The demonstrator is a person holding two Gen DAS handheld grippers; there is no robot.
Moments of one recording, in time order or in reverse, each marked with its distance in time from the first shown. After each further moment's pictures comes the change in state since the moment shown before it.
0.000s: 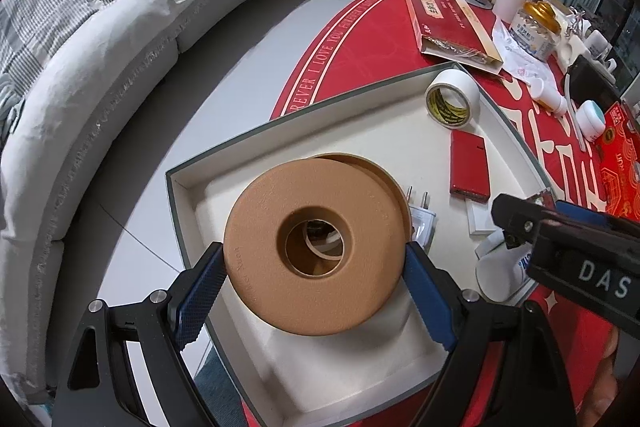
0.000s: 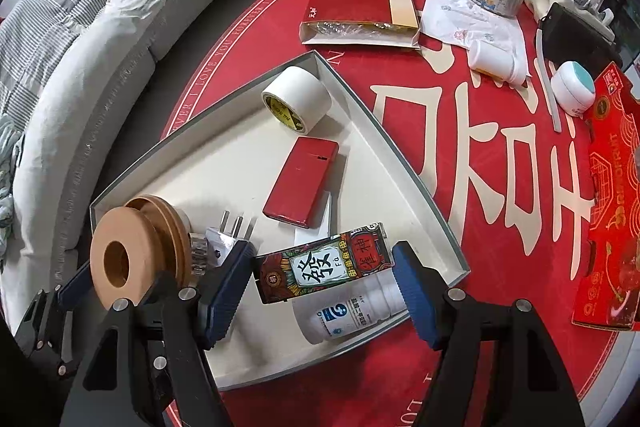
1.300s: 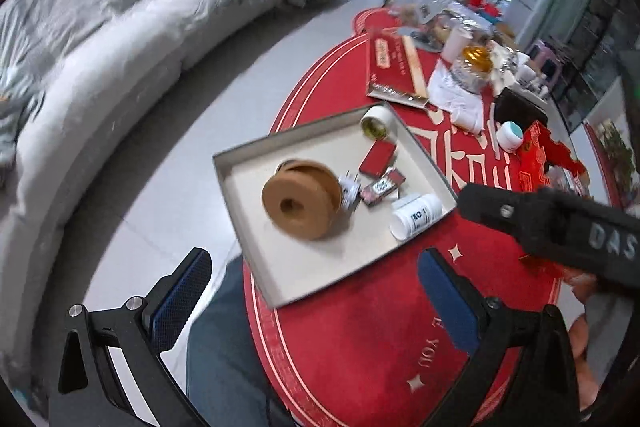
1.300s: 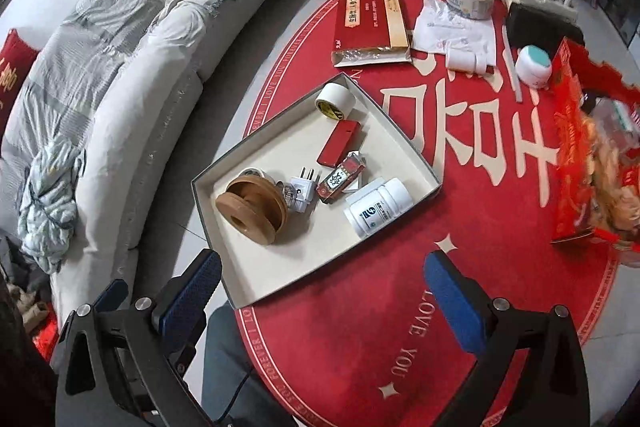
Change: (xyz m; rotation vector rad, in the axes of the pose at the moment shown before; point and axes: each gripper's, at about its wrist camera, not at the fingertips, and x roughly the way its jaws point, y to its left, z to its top) left arm -0.162 0.011 -0.049 -0.064 -0.068 -0.112; right arm -0.134 -0.002 -0.052 0.058 -0.036 0.153
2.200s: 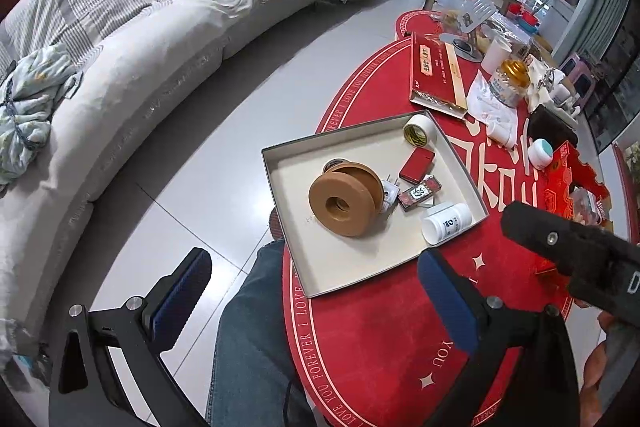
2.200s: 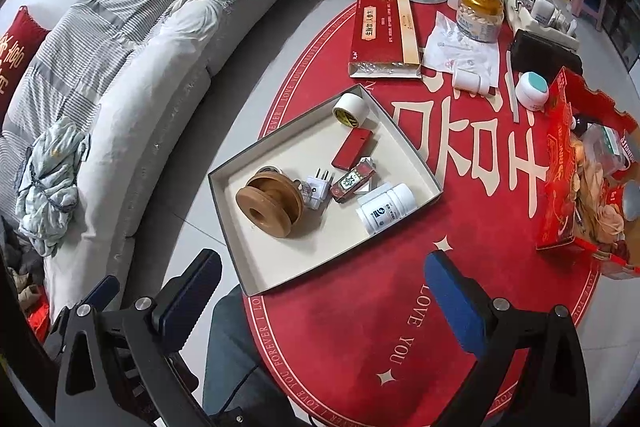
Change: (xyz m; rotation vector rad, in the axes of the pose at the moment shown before) left arm -0.018 0.020 0.007 -0.066 0.013 0.114; right arm -0.026 0.026 -0.001 -0.053 -0.005 -0.021
